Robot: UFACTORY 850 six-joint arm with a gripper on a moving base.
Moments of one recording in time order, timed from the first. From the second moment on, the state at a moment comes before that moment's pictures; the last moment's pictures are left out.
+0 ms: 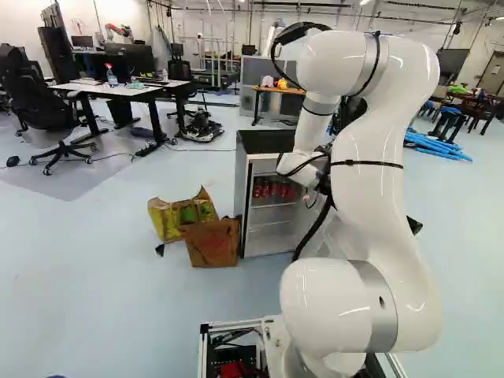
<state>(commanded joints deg) -10.1 -35.5 -50.7 109.0 76.9 0.0</state>
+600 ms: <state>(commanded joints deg) -14.8 -38.4 -57.6 109.0 74.8 0.0</state>
